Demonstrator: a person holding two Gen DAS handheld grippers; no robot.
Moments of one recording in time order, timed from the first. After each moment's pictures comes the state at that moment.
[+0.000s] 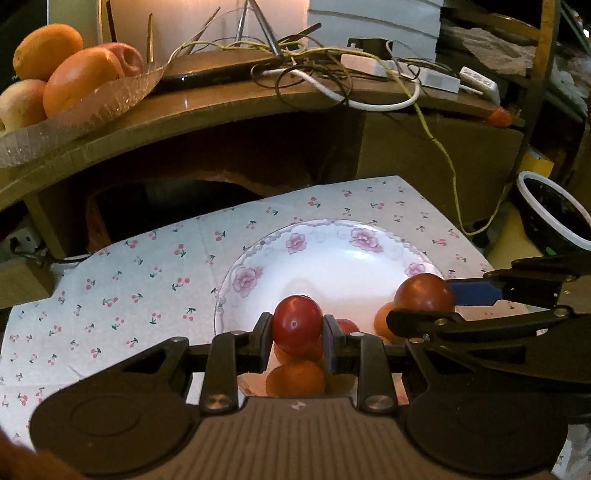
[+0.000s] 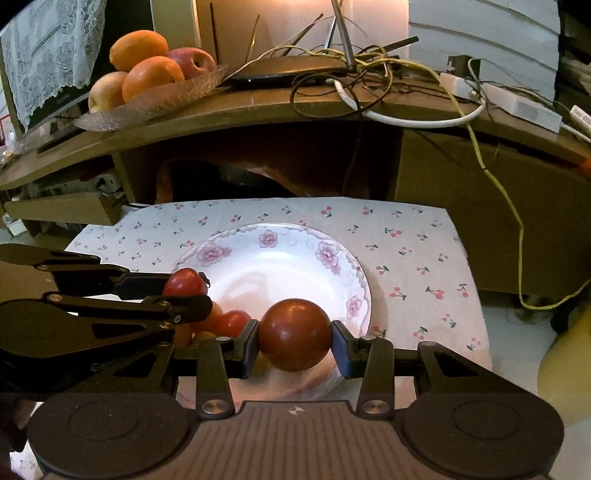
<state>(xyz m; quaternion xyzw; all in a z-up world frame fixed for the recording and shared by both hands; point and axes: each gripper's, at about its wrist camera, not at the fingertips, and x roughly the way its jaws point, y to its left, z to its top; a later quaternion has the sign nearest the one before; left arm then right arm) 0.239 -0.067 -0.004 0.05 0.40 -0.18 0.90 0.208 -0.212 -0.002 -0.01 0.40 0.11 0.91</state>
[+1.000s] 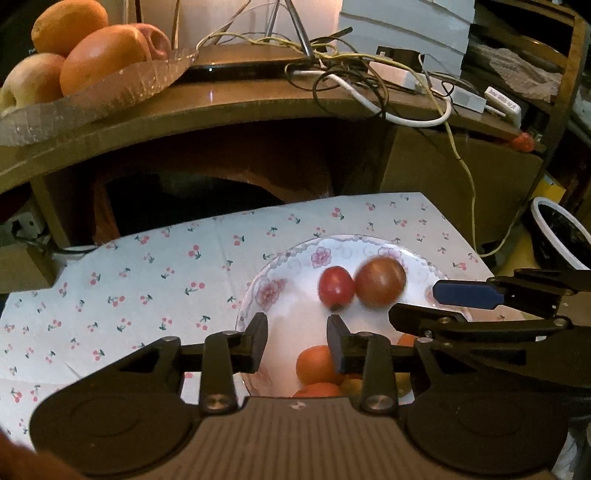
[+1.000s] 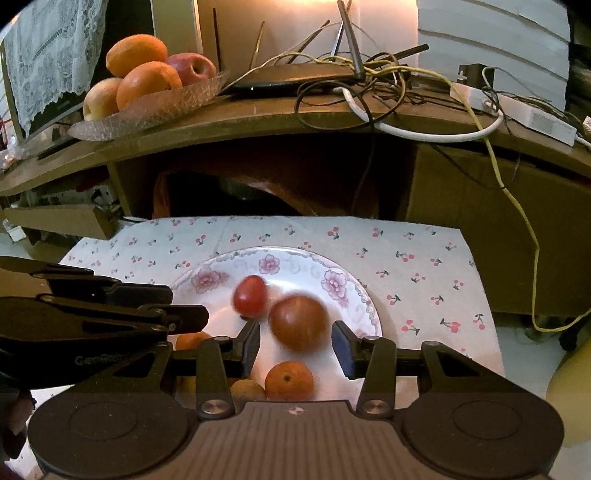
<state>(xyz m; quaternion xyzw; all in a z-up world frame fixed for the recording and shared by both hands) 0.257 -0.053 -0.005 0.01 0.41 -0.16 0.90 0.230 -0.207 -0.007 -0.01 0.38 0.12 0.92</state>
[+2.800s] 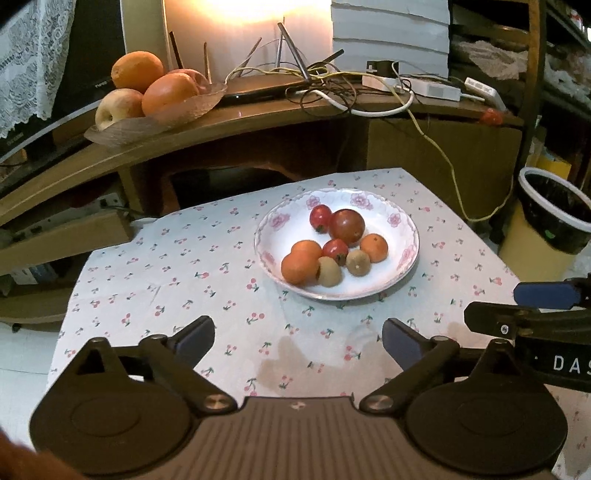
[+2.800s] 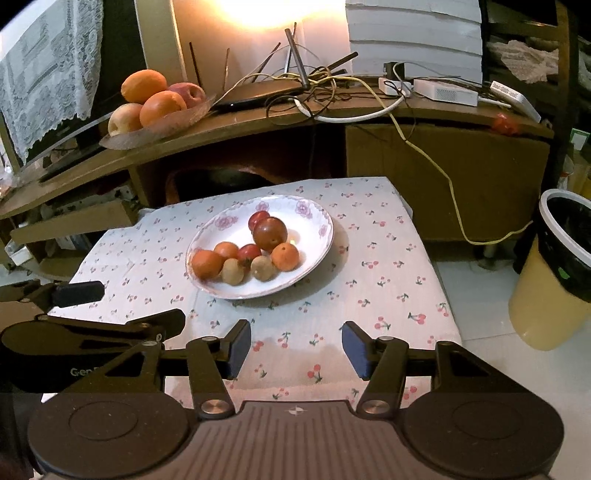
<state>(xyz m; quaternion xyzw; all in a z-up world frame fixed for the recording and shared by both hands) 0.095 -0.058 0.022 0.06 0.37 -0.09 0.92 0.074 -0.227 0.029 0.04 0.38 0.05 0.92</state>
